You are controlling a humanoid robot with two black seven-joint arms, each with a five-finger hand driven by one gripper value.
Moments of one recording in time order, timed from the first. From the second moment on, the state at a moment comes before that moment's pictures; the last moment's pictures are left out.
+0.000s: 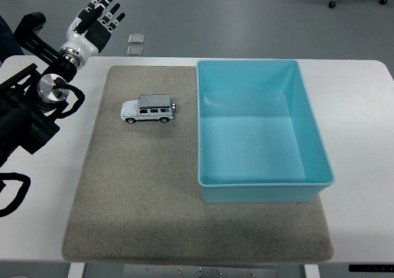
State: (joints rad) left arm -1.00 0.22 -0.65 -0.36 -0.27 -0.36 -0.20; right arm 0.06 0.00 -0.02 0.11 -0.03 0.15 0.06
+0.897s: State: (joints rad) left arm -1.01 0.21 -0.63 -0.36 -0.26 -0.31 -0.20; right arm 0.06 0.00 -0.02 0.11 -0.03 0.15 0.06
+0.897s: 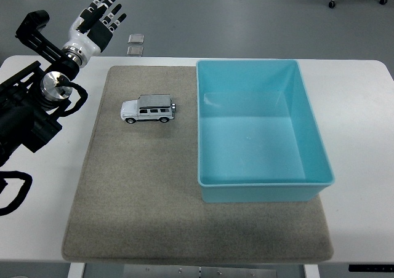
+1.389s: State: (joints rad) left arm -1.08 0.21 -0.50 -0.36 0.01 -0.29 -0.20; right arm 0.06 0.00 -0.02 0.11 -0.03 0.15 0.06
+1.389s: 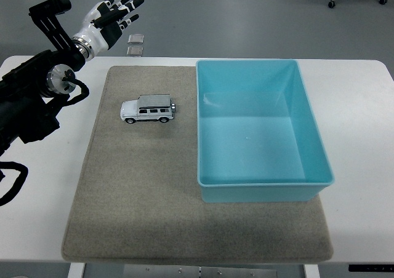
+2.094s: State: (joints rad) left arm -1.14 0.28 -0.31 -0.49 0.41 -0.30 -0.20; right arm 0.06 0.00 -0.02 0.11 -0.03 0.15 0.06
